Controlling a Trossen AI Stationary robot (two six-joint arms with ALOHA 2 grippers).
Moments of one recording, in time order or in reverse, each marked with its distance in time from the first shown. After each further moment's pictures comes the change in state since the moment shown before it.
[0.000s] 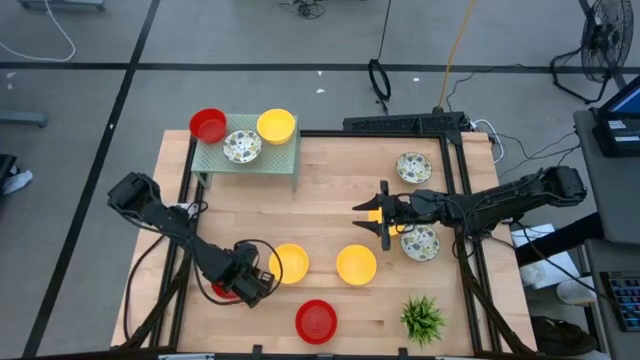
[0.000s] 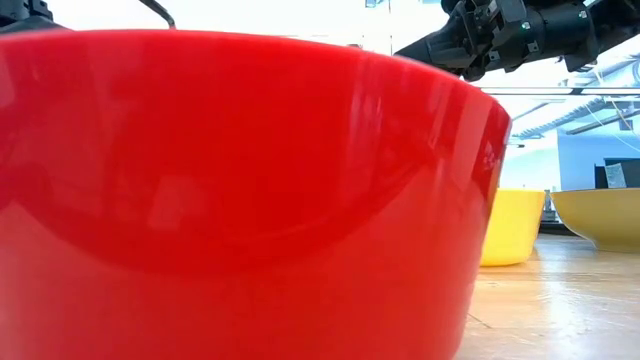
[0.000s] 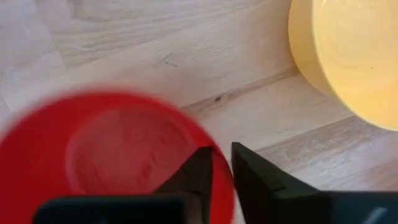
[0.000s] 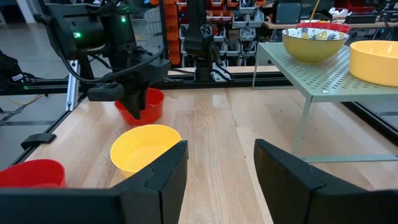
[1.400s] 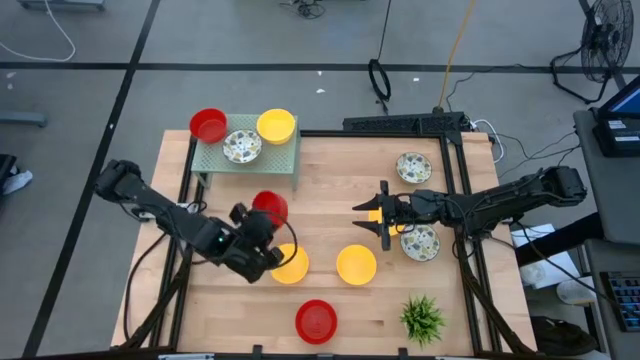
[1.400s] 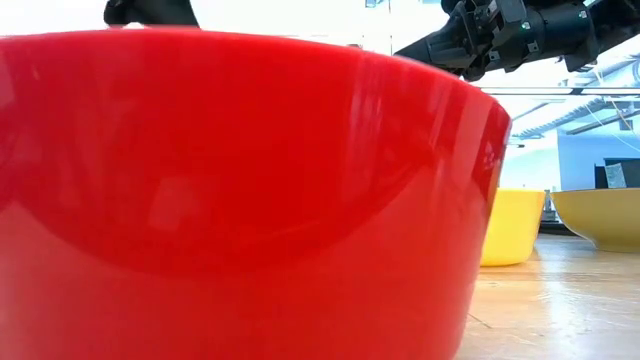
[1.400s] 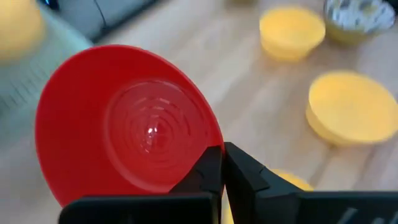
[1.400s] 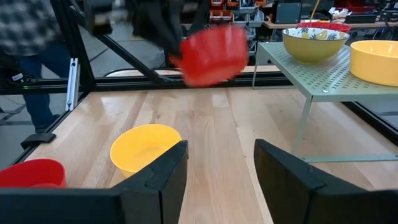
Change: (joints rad) left arm 0.139 -0.199 0.208 -0.048 -0.684 0.874; right arm 0.000 0.000 0.000 0.000 0.000 0.000
